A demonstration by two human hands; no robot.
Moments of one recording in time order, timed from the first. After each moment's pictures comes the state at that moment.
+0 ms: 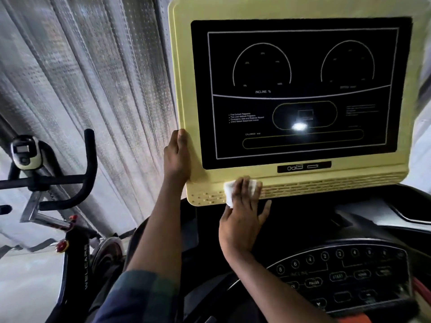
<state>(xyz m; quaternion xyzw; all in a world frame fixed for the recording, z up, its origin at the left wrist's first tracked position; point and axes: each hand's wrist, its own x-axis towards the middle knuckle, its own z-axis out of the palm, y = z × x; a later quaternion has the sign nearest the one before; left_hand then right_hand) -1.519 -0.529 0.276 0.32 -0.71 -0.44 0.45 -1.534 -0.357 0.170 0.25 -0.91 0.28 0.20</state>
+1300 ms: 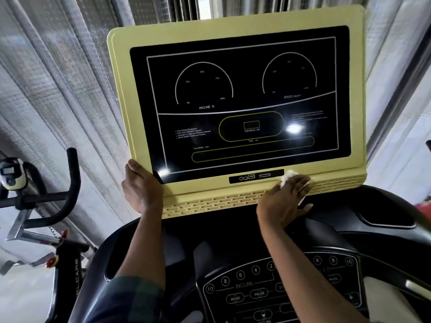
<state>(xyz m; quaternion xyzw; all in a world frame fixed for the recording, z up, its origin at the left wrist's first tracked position) -1.550 -0.472 0.263 0.55 -0.58 -0.25 0.55 -1.715 -0.255 0.207 -0.01 -0.91 0.40 0.10</state>
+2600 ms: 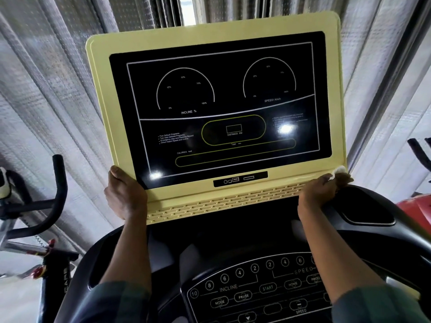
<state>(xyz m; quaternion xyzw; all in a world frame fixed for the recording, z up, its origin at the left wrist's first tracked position) -1.552 -0.473 0.261 0.57 -0.57 -0.22 0.55 -1.856 -0.182 0.200 -0.14 -0.73 0.65 0.15</state>
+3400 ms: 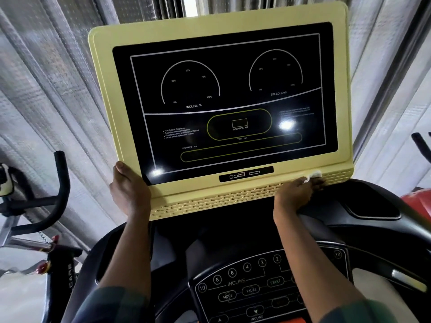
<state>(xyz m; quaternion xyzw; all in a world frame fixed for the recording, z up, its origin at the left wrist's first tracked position) -1.547 -0.475 0.259 0.52 -0.61 -0.23 0.55 -1.787 -0.227 0.202 -0.14 -0.74 0.65 0.08</state>
